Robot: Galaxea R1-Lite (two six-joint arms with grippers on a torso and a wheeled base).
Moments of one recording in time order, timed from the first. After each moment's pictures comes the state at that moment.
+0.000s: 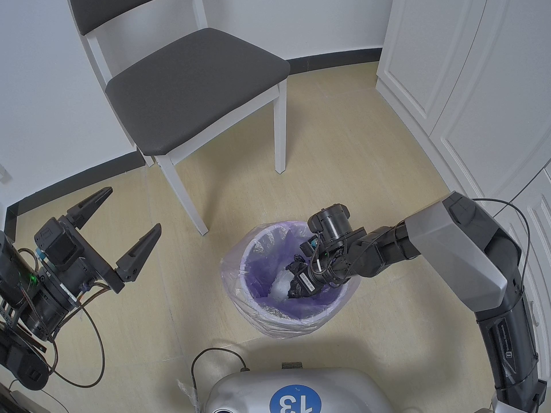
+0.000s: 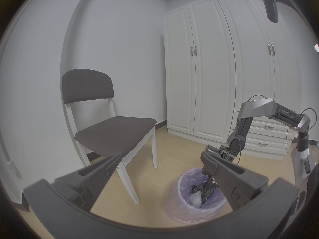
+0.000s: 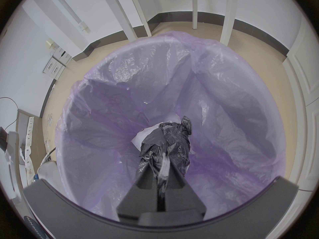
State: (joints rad) left arm -0.23 1.49 -0.14 -1.55 -0.31 0.23; right arm 0.55 2.52 -1.66 0.00 0.03 -0.18
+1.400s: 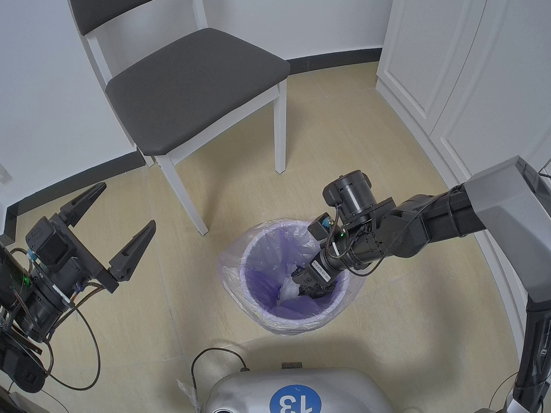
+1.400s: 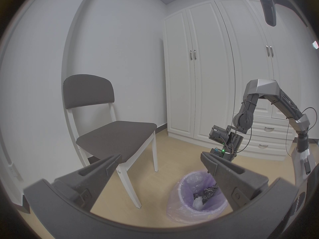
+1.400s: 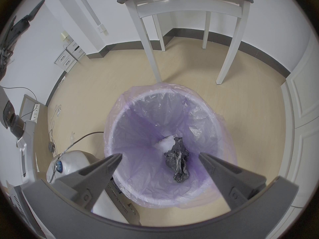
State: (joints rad) left arm -0.23 1.45 -0.13 -1.55 -0.31 0.24; right arm 0.60 2.23 -1.49 0.09 0.04 -0.27
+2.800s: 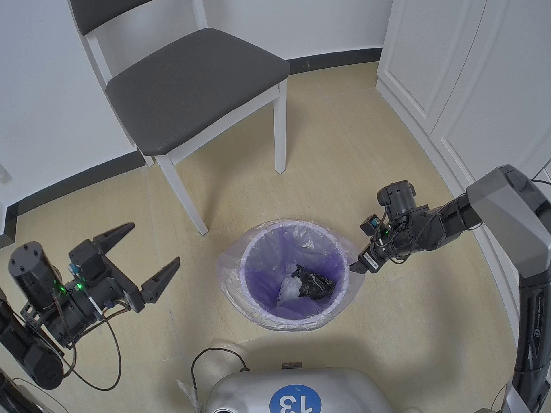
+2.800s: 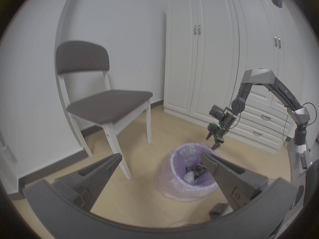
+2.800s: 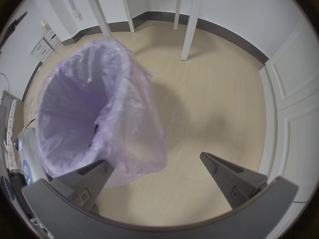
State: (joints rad) left arm -0.23 1.70 -0.10 -1.55 -0.31 0.22; right arm 0.32 2.36 -1.45 -0.08 0.00 -0.46
